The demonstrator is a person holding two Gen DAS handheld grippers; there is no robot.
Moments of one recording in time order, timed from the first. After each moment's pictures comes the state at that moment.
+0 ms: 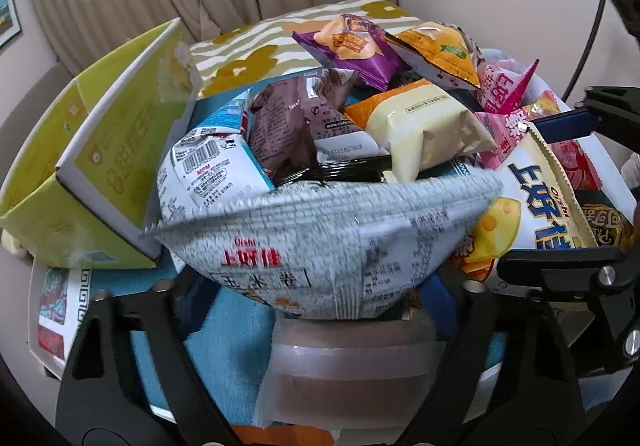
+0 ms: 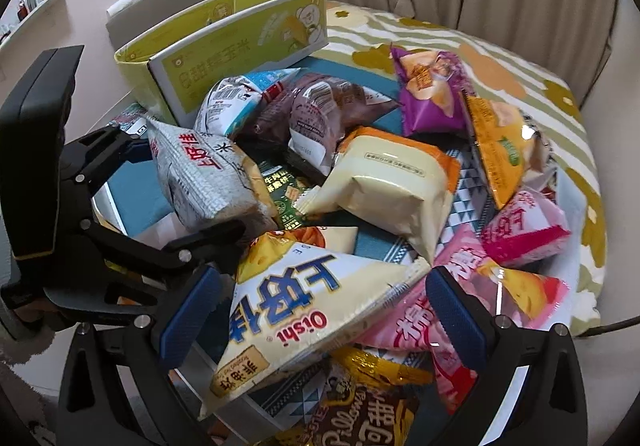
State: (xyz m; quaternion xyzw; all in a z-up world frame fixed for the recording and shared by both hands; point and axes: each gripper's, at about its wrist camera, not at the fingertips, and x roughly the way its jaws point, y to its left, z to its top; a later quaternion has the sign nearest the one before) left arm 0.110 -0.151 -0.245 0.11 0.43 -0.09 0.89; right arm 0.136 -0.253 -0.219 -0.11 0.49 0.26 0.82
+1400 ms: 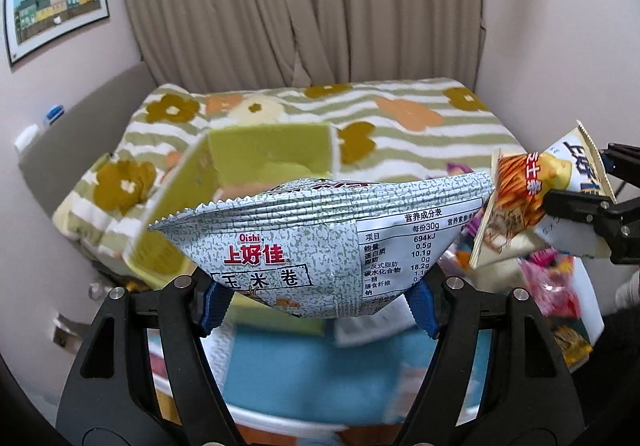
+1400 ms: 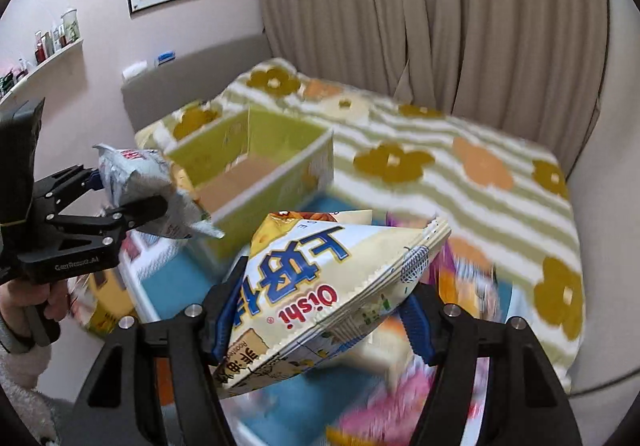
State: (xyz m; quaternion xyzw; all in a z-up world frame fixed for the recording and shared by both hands) left arm 0.124 -0.019 -0.071 0.04 0.34 0.03 0.94; right arm 0.177 -0.211 -0.071 -0.09 0.37 0.26 0.89
